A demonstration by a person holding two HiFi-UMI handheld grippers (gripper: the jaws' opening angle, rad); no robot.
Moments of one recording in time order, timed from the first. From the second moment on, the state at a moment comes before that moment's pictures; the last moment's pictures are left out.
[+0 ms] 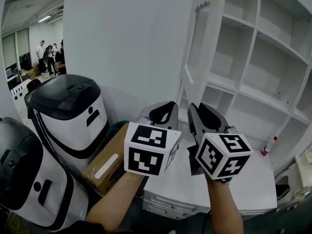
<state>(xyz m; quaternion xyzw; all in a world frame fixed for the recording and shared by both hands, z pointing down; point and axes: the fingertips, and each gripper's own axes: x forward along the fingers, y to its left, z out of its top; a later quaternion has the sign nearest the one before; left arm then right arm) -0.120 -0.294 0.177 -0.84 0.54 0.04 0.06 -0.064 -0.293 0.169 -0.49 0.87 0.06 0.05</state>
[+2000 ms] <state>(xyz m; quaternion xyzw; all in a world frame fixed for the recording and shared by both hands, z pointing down) -0.120 -0.282 0.219 -0.88 0.48 0.02 0.04 -0.076 -0.280 0.208 -0.54 0.84 0.04 0.02</state>
